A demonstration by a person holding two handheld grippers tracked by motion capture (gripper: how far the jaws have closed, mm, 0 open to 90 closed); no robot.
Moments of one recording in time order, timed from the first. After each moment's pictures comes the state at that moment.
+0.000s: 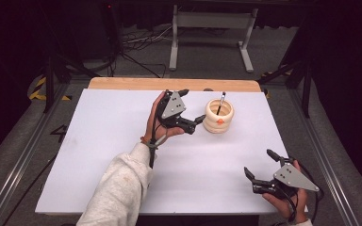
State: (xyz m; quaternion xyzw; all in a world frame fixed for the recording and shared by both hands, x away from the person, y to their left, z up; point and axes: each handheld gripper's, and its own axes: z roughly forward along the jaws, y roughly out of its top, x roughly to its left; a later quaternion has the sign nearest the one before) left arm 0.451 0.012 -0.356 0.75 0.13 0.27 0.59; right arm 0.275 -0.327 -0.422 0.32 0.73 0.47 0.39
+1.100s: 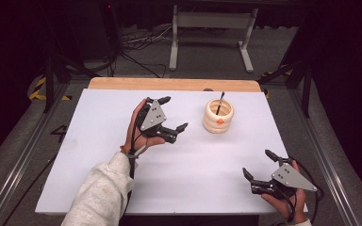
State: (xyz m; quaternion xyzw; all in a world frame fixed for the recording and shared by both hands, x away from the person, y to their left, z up) left arm 0.425 0.063 -0.364 0.76 0.13 0.29 0.57; right arm 0.275 -0.324 -0.423 0.31 0.73 0.47 0.39
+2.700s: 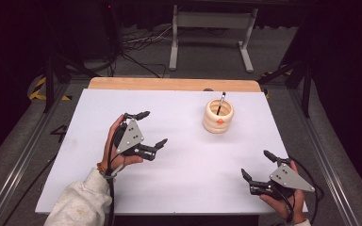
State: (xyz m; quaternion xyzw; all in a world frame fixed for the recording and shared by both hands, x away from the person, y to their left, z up) left arm 0.378 0.117 -0.381 0.77 0.13 0.32 0.54; right arm 0.274 -0.320 -0.424 0.31 0.74 0.46 0.38
